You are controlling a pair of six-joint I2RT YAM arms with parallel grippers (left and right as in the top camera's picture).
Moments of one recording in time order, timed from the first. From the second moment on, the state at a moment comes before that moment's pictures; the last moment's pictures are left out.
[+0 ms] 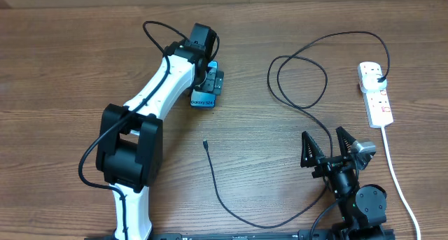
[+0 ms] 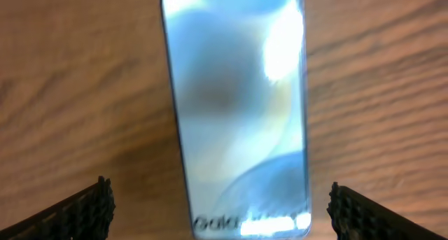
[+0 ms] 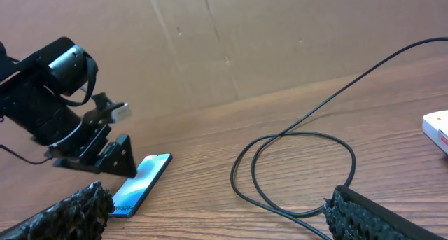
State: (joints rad) left arm -0.36 2.11 1.66 -0.83 -0.10 -0.18; right arm 0.20 0.01 0.02 -0.03 -0.03 0.33
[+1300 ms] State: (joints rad) left arm -0.36 2.24 1.66 -0.71 -0.10 -0.37; right arm 0.20 0.01 0.02 -0.03 -0.03 0.33
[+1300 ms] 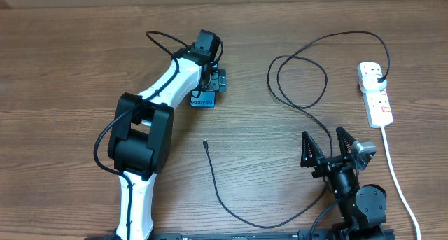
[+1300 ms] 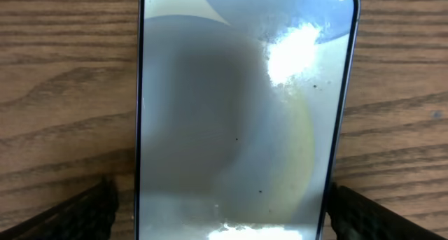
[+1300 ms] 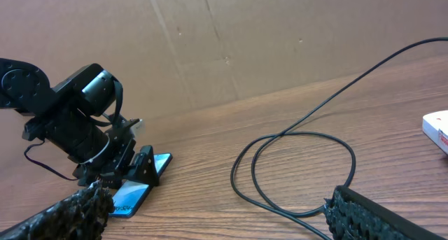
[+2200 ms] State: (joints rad) left arm -0.36 2.24 1.68 -0.76 -0.08 -0.28; right arm 0.20 0.01 0.02 -0.03 -0.03 0.33
